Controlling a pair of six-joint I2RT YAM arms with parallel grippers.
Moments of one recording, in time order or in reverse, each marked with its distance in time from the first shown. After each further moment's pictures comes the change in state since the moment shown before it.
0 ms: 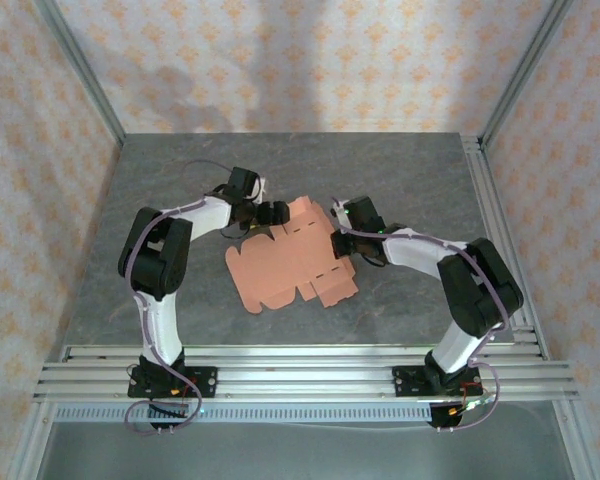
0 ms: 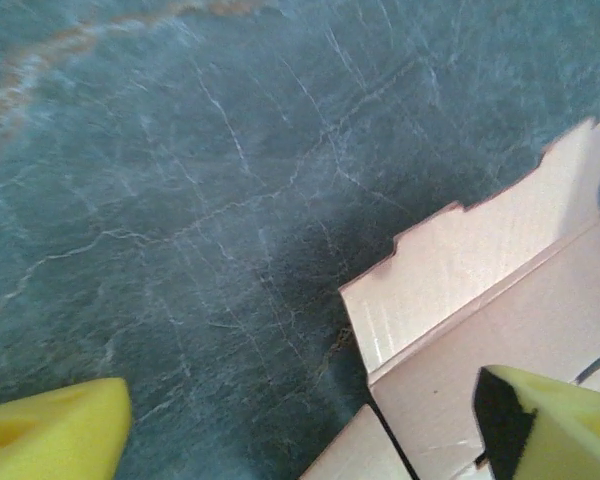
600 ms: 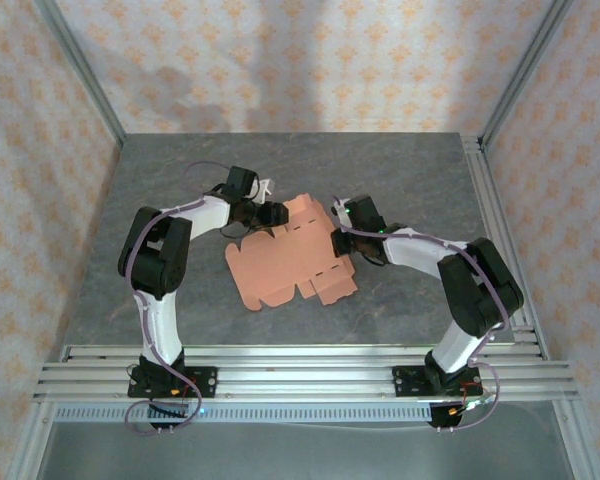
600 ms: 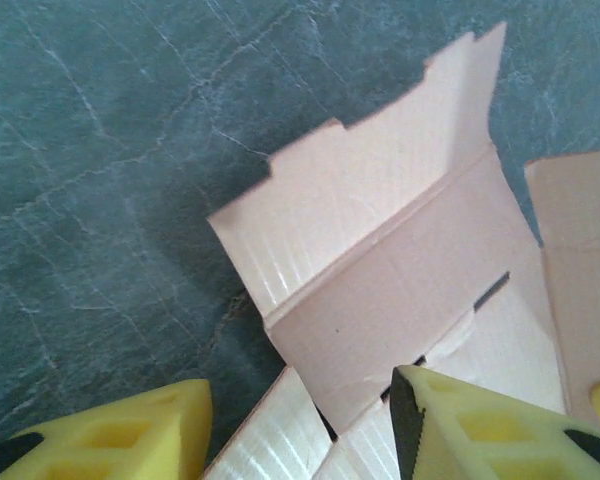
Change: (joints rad) left arm 0.002 0.000 0.002 0.007 0.182 0.012; right arm -0.004 0.004 0.000 0.008 0.010 0.007
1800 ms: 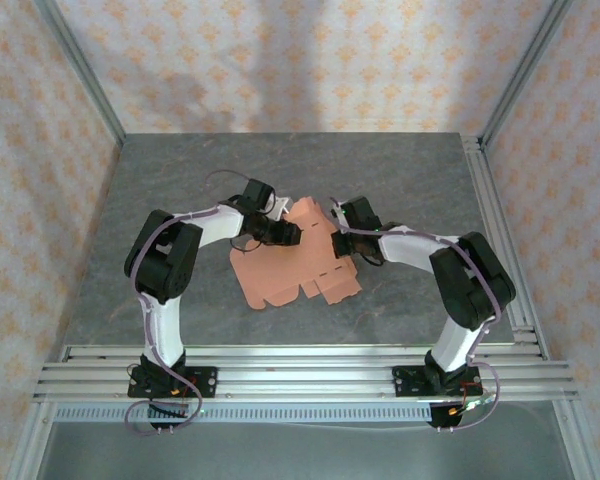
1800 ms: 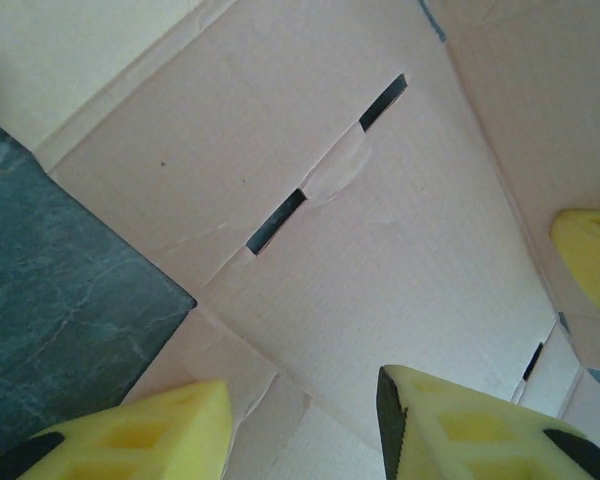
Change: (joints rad) left arm -0.105 -0.004 -0.055 -0.037 0.016 0.090; right arm 0.014 0.060 0.029 -0.032 0.082 -0.008
